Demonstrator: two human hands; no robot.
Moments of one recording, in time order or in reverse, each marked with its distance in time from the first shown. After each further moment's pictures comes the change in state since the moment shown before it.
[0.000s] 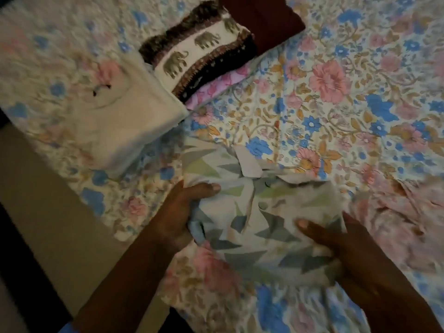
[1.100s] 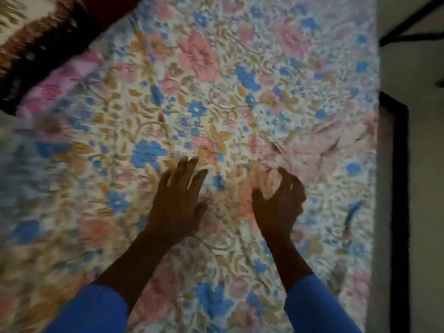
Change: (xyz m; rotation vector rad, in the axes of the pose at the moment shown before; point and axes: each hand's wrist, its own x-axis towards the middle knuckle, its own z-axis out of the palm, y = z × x) left_hand 0.121 -0.071 0.069 1.746 -0.427 0.925; right_hand 0.082 0.048 -0.063 -0.961 1.251 -0.206
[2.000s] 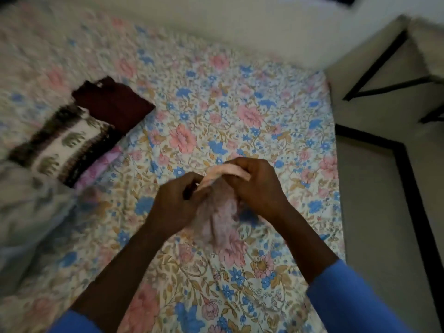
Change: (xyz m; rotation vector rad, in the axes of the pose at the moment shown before) left_hand 0.050 0.164 -0.184 -0.571 0.236 -0.110; right_hand 0.080 -0.065 -0.240 0.675 -0.502 -0.514
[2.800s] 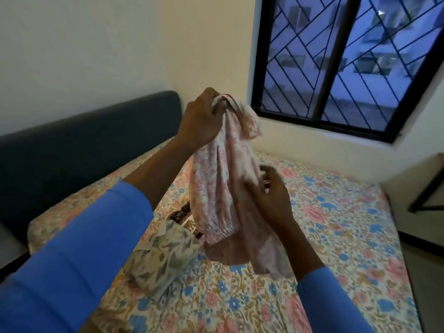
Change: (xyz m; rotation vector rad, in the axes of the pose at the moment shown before) left_hand -0.048 0.285 -0.430 0.331 0.604 0.295; right_hand -0.082 -0.339 0.068 0.107 0.234 -0.383
